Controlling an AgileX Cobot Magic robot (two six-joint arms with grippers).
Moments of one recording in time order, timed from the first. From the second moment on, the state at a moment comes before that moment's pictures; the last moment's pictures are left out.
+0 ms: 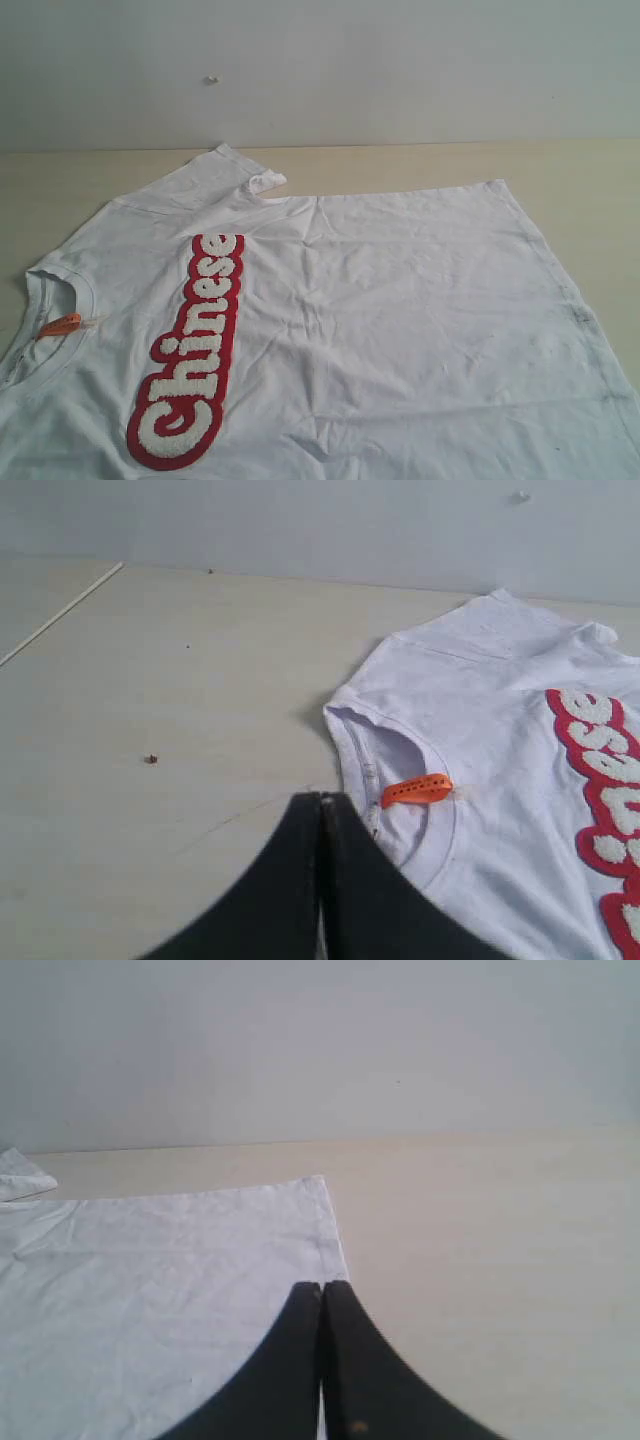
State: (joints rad) left arm 0.04 0.00 0.00 0.10 0.37 -0.14; right arm -0.11 0.00 -0.01 -0.02 0.27 0.08
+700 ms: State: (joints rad) left arm 0.04 0.00 0.00 0.15 0.31 -0.14; right arm -0.11 0.00 -0.01 -0.02 0.11 0.03
